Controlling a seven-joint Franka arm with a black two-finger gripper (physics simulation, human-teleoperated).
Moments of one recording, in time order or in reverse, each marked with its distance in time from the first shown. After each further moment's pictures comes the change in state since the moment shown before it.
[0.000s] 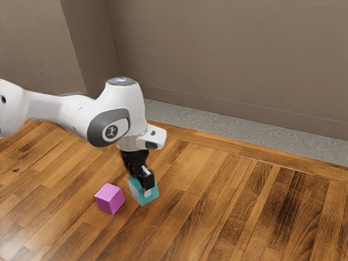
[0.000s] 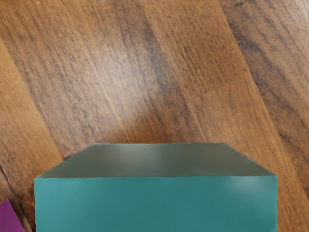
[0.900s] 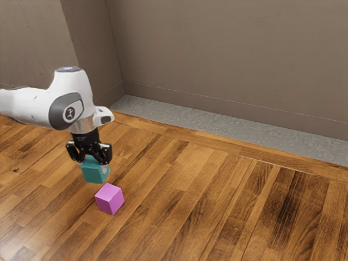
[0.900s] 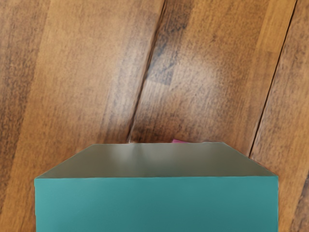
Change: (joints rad) arm 0.356 -0.029 0.041 -0.023 0.014 -0.012 -0.347
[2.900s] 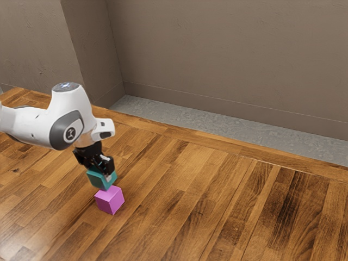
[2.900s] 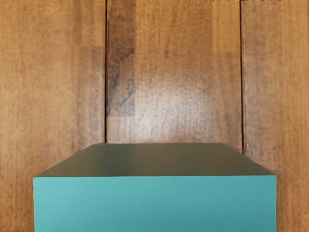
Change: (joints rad) arm 0.077 -0.009 -0.089 -0.130 -0.024 0.253 0.277
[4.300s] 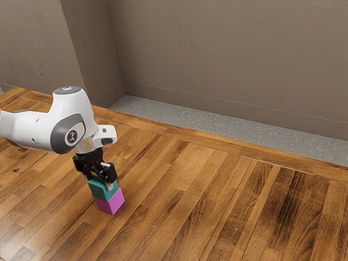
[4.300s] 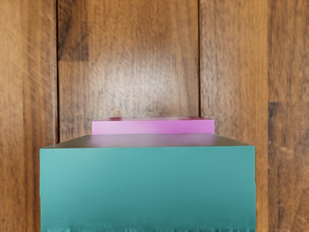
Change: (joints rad) arm -0.038 -0.061 -0.003 -0.046 -0.088 -0.079 0.031
